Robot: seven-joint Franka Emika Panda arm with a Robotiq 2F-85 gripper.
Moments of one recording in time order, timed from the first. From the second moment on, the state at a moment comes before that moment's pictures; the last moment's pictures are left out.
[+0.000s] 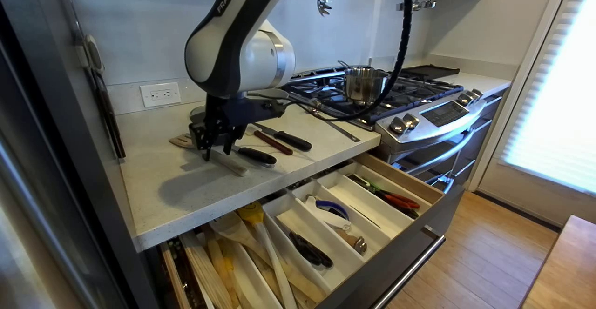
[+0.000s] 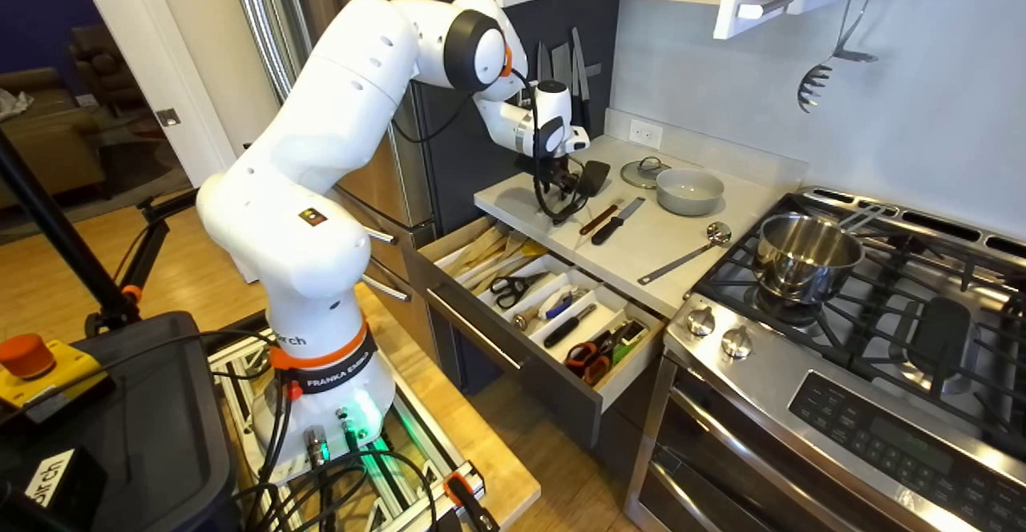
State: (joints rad) arm 0.24 0.81 0.10 -1.64 0.02 2.73 0.02
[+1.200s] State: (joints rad) arm 0.24 0.82 0.14 -1.61 0.03 2.74 0.04
